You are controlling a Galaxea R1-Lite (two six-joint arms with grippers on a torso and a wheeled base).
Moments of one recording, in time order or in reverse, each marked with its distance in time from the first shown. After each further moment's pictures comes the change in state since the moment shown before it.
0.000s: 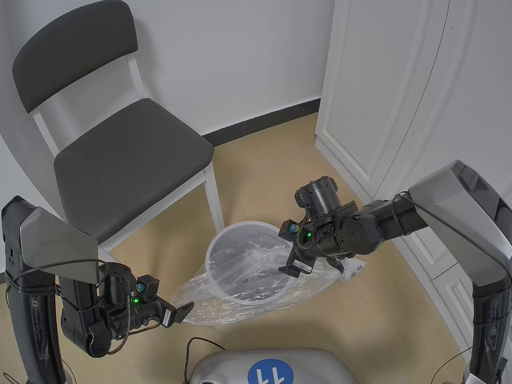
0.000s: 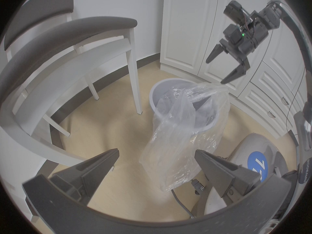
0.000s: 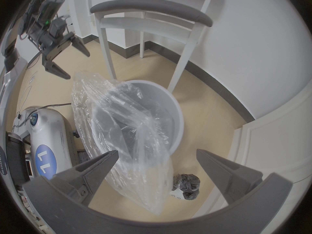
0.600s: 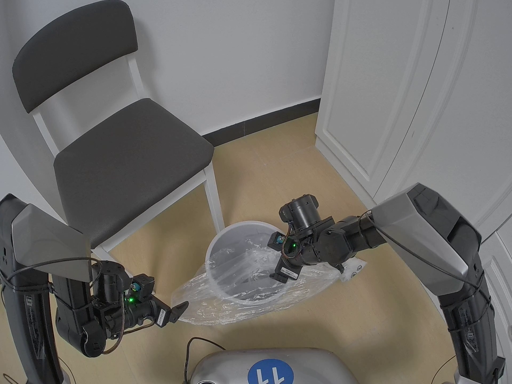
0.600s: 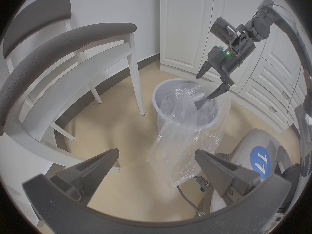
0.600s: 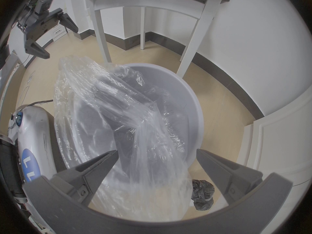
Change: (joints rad) left arm 0.022 -0.037 0.028 0.000 0.001 0.059; right arm -0.002 0.214 -0.185 0.006 -0.003 0.021
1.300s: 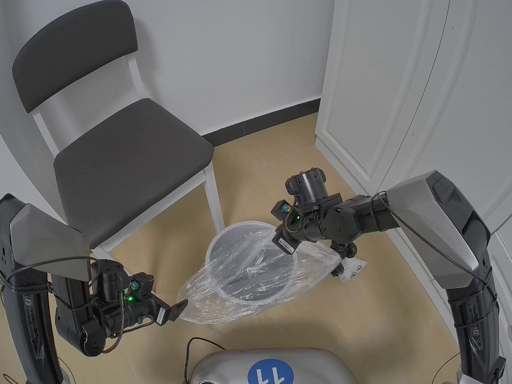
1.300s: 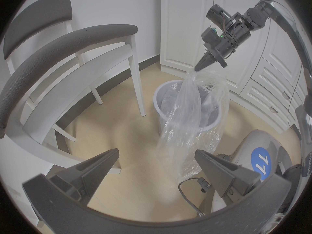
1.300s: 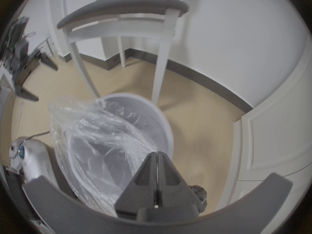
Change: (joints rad) left arm 0.004 -0.005 -0.003 -0.001 0.001 0.003; right arm -0.024 -0.042 -0.096 -0.002 0.010 0.153
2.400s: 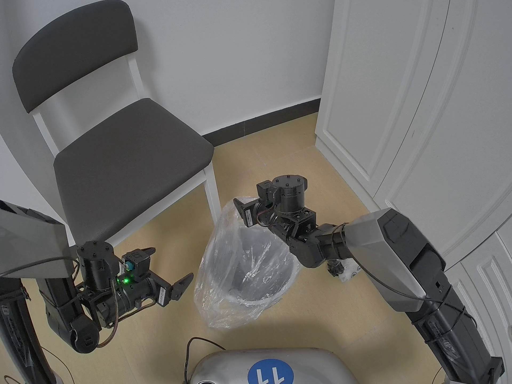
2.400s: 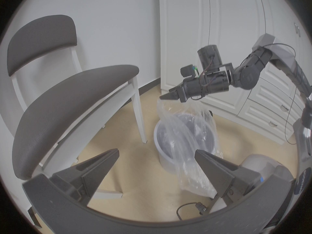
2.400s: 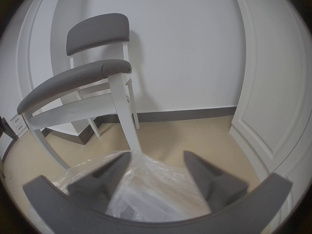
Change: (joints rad) left arm -0.049 -0.173 -0.033 -0.001 0.009 -0.035; right arm 0.047 0.267 -0.253 -0.572 -0.070 0.435
